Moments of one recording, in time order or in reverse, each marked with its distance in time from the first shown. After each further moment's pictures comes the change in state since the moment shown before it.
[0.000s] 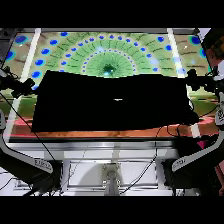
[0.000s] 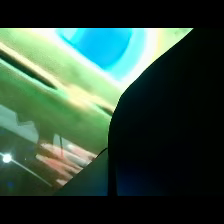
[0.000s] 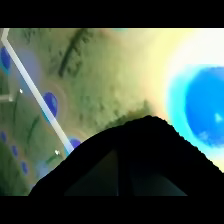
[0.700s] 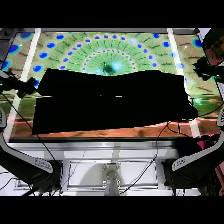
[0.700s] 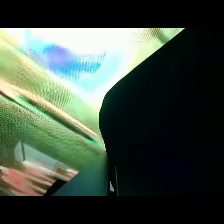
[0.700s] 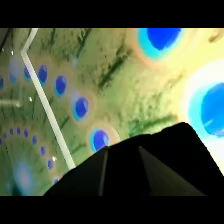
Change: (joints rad) left arm 0.010 -0.009 0.000 -0.146 0.048 0.017; right arm -0.069 0.006 0.260 -0.072 0.216 -0.002
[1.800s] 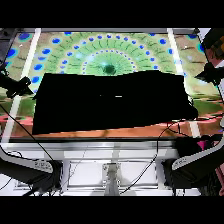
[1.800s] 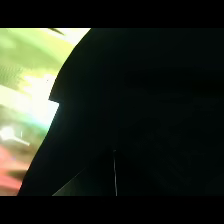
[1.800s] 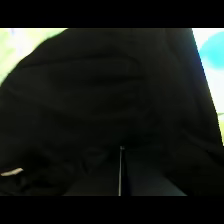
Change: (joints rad) left arm 0.007 0.134 0.000 0.073 -0.310 0.082; right arm -0.044 0.000 0.171 -0.141 0.568 -0.089
